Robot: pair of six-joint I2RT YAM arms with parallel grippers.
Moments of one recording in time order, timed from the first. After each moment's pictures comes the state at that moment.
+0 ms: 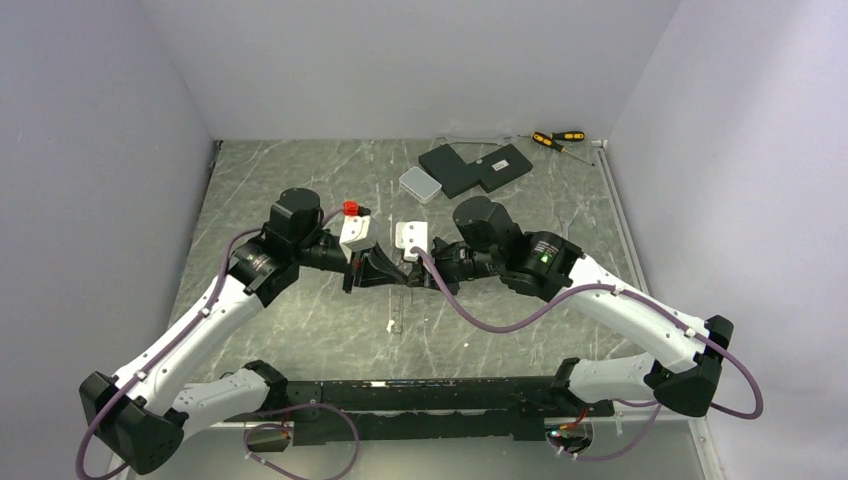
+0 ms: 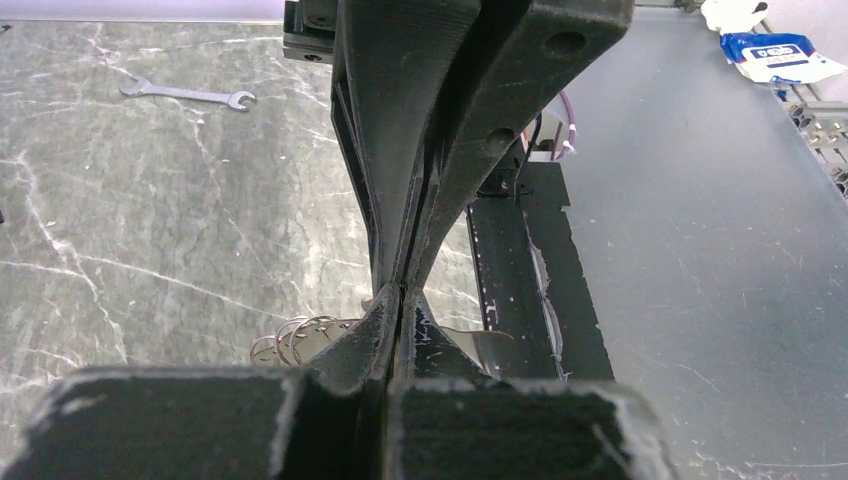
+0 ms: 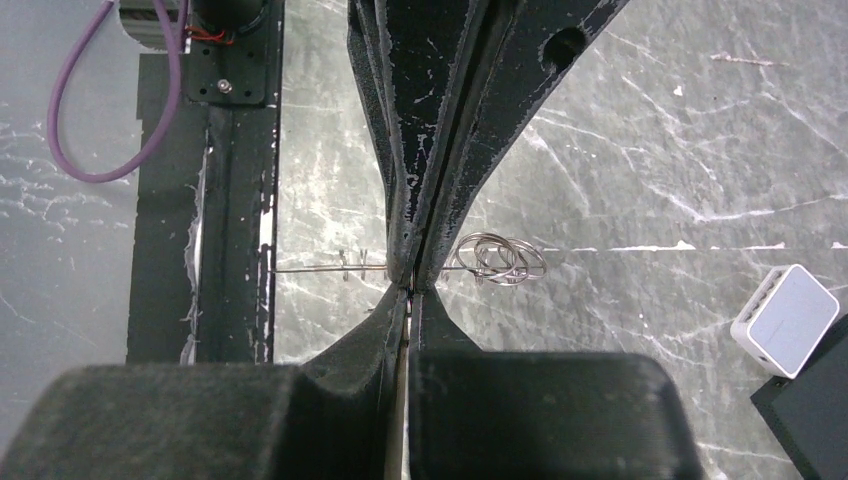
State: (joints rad) left arm -0.58 1.03 1.01 -0.35 1.06 0.26; right arm 0.99 1.22 1.30 -0.64 -0.41 -0.42
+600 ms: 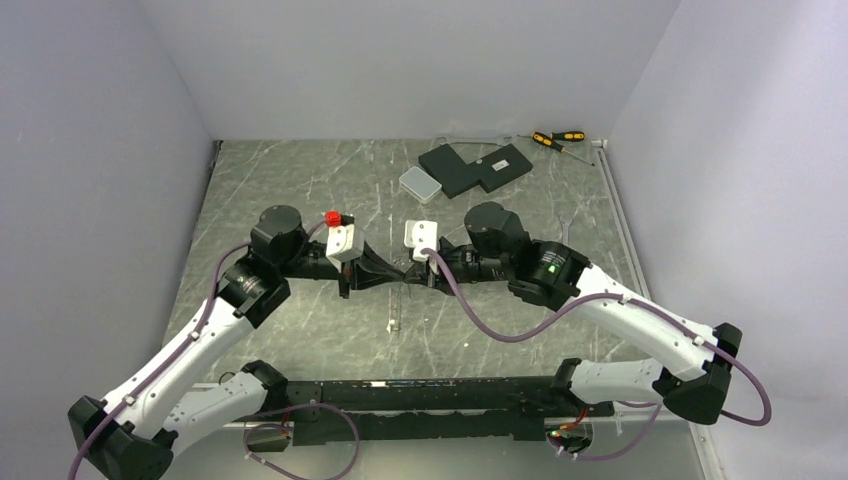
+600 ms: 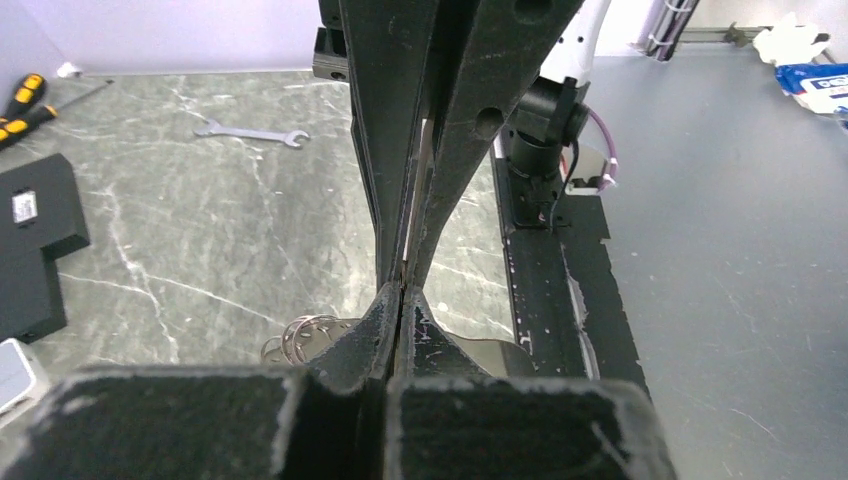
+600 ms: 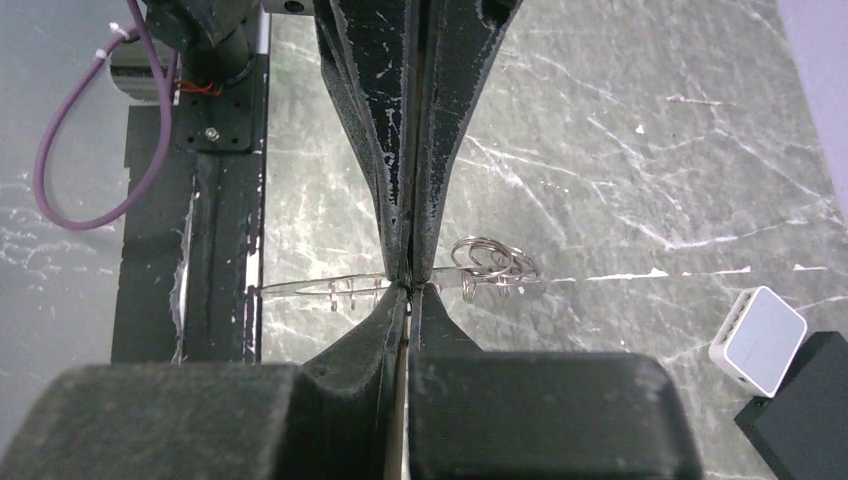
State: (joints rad) left arm -0.59 0.91 0.88 -0.14 0.99 0.17; right arm 0.99 1.16 1.22 -0.51 -0.40 -0.38
